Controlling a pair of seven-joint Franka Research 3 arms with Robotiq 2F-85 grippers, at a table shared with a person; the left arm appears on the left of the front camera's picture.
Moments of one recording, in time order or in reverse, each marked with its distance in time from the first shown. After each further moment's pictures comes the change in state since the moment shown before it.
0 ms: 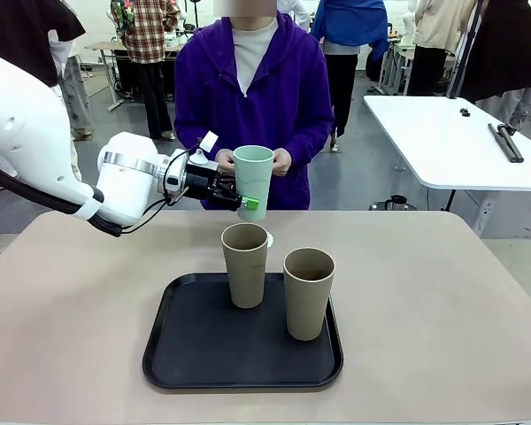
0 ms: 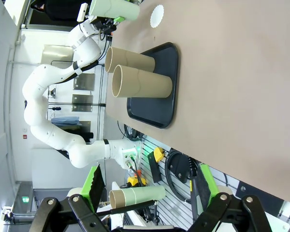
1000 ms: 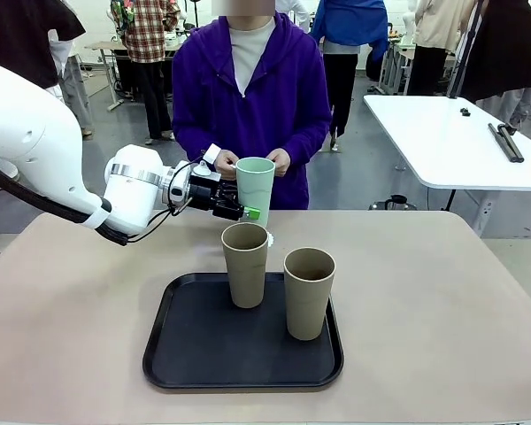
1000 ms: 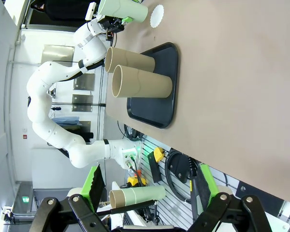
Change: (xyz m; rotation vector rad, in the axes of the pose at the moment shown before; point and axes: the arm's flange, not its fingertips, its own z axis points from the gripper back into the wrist) left arm -0.025 0.006 -0.009 -0.014 -0.005 0.029; right arm 0.000 0.000 0.000 0.000 0.000 0.000
